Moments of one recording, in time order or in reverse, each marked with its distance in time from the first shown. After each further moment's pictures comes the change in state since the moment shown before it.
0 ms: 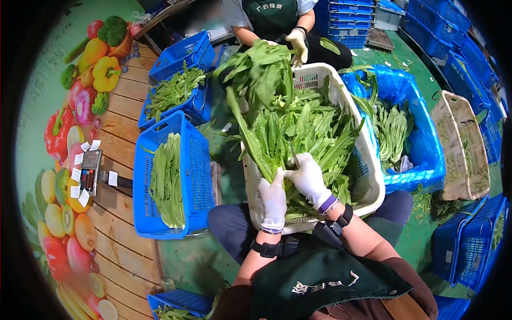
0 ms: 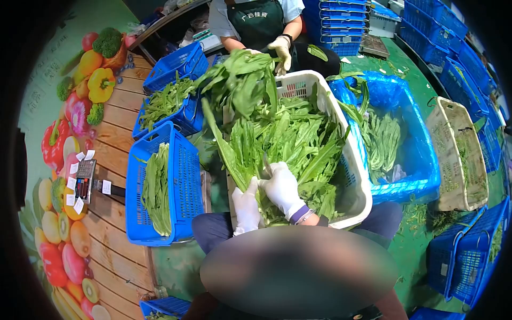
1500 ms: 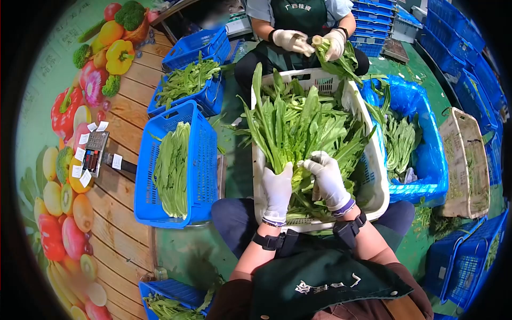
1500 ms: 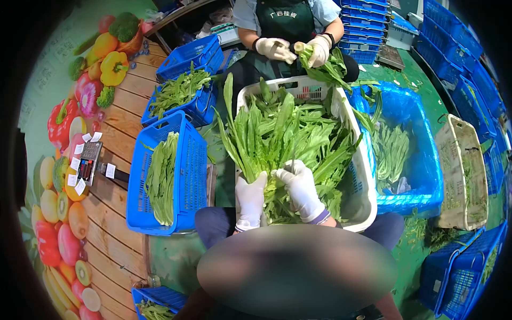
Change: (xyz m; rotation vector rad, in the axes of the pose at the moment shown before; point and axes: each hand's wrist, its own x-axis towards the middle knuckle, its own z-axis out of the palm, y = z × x) left_hand 0.017 0.005 -0.004 0.263 0.092 0.072; right_hand -0.002 -0.022 -0.032 0.847 -0.120 0.392
